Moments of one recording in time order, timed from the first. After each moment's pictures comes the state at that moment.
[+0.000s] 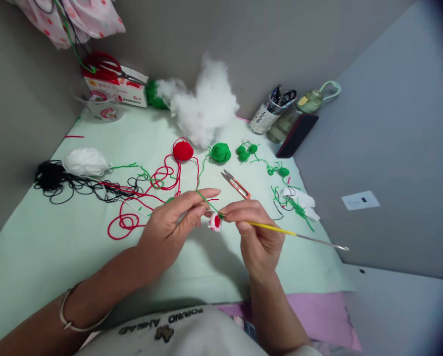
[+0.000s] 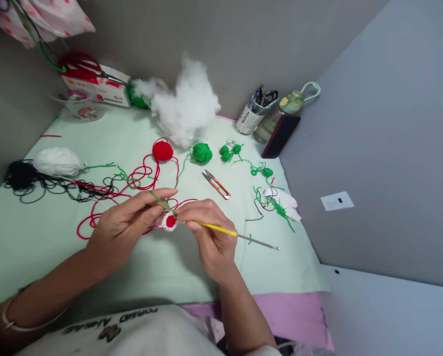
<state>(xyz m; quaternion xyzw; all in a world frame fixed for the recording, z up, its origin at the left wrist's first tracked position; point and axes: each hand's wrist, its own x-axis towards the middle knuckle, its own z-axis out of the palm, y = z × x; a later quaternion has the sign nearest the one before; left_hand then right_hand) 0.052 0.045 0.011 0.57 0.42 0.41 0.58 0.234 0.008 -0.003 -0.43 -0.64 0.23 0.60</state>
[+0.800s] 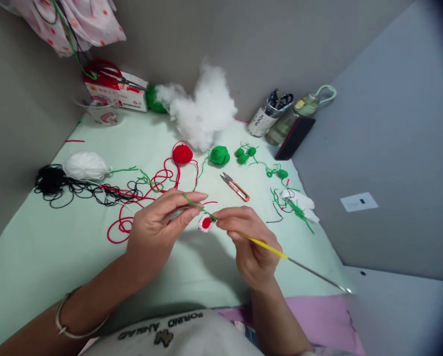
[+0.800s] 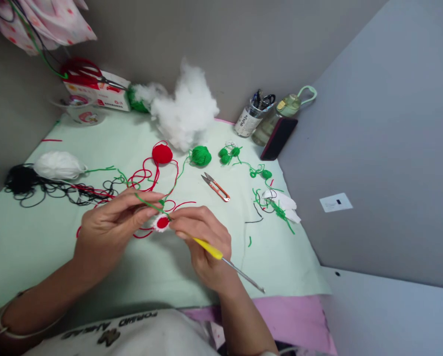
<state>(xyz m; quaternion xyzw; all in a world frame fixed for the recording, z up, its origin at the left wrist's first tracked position) 0.049 0.044 0.006 0.52 0.46 0.48 0.54 0.233 0.001 0.001 -0.41 -0.70 0.21 0.54</state>
